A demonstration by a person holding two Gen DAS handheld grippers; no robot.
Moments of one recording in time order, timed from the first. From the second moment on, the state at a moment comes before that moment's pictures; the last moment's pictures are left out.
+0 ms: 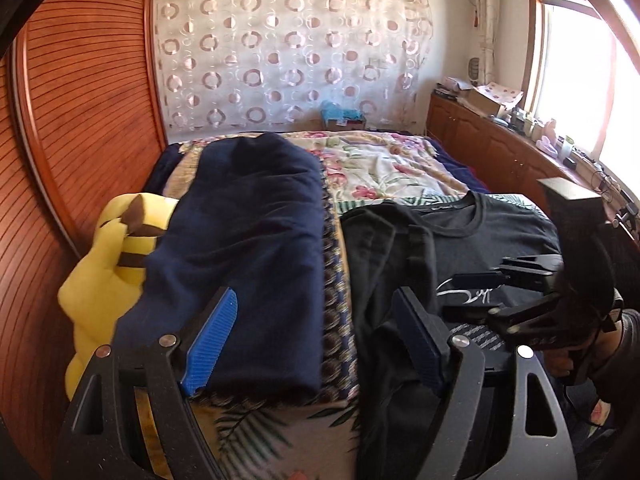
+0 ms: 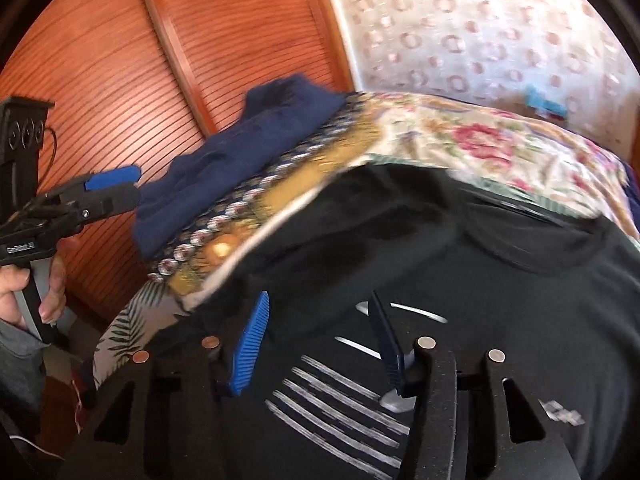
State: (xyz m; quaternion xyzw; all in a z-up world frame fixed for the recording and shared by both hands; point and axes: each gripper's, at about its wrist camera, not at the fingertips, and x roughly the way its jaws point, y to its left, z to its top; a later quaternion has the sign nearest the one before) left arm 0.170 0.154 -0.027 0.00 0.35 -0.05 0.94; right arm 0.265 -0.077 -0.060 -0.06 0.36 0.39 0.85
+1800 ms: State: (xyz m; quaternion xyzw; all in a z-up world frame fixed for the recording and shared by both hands) left arm 0.156 0.061 -0.114 0.04 0.41 -0.13 0.90; right arm 0.306 -0.132 -0.073 -0.04 0.37 0.26 0.89
